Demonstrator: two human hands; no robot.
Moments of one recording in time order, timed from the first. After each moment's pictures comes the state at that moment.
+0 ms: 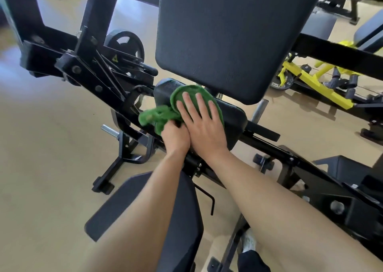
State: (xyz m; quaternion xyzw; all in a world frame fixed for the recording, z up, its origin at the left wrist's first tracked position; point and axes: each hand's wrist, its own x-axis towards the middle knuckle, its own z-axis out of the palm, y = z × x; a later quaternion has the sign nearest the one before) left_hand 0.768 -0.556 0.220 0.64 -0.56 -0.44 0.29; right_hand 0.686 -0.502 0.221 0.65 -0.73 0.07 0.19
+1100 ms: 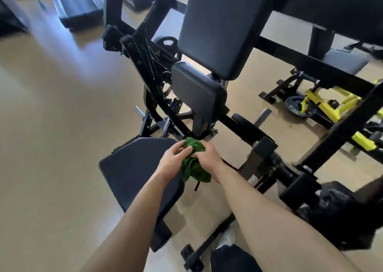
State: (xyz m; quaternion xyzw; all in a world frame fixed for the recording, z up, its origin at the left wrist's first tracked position) left_hand 0.826 -0.276 0.248 0.59 -0.49 -0.59 0.26; right_hand 0.681 -0.260 0.257 0.40 -0.68 0.30 -0.54
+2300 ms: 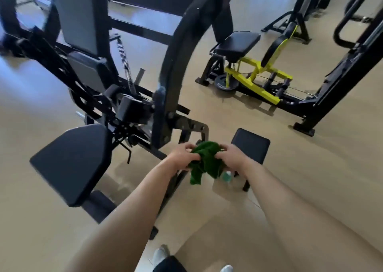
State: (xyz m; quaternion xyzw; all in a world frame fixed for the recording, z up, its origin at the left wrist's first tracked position) left_hand 0.477 0.062 0.264 0.51 -0.62 -0.60 0.02; right_hand 0.305 0.154 0.271 0.30 -0.74 0.28 -0.54
